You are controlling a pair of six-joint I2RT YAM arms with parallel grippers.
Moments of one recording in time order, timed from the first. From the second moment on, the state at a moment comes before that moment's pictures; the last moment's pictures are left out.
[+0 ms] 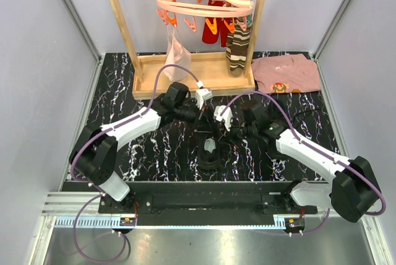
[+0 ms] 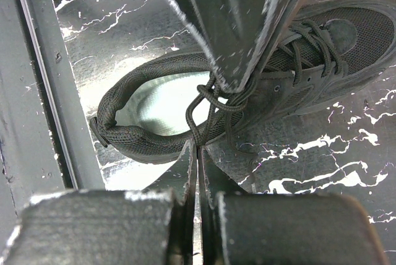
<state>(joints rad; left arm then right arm) -0.62 1.59 1.06 -0.19 0.77 -0.10 0.65 1.23 0.80 -0.30 -0.52 -0.37</state>
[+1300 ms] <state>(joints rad) -0.38 1.59 1.08 -0.35 0.73 0.11 0.51 1.18 0.77 -0.33 -0.47 -0.17</state>
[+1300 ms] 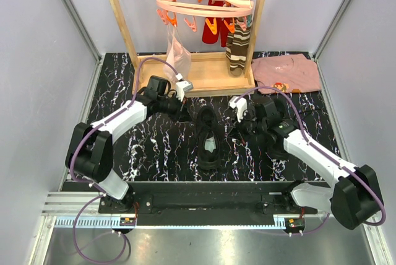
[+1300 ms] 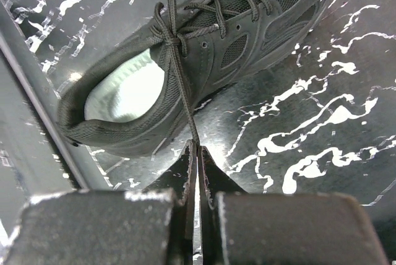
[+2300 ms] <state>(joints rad) -0.42 1.59 1.08 -0.34 0.77 0.11 0.43 1.38 0.98 -0.43 -0.70 -0.24</state>
